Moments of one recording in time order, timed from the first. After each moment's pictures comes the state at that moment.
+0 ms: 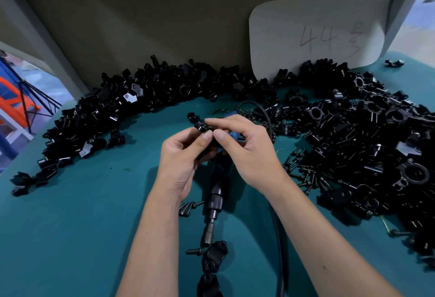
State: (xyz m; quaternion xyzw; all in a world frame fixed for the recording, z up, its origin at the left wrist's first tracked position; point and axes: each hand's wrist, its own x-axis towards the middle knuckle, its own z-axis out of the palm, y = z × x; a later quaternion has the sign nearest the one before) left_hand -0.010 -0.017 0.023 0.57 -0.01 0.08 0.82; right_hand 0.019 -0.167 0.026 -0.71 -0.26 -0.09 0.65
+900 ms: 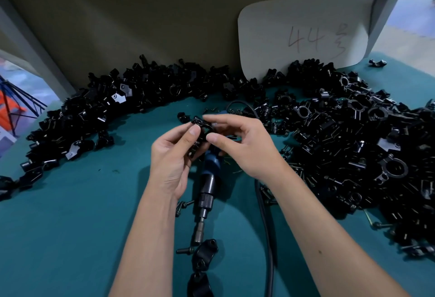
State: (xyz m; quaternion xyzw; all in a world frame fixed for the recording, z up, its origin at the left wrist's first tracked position) left_hand -0.008 -0.026 0.028 0.51 0.06 0.12 0.85; right_hand 0.032 -0.190 0.027 -0.74 -0.25 -0.04 0.62
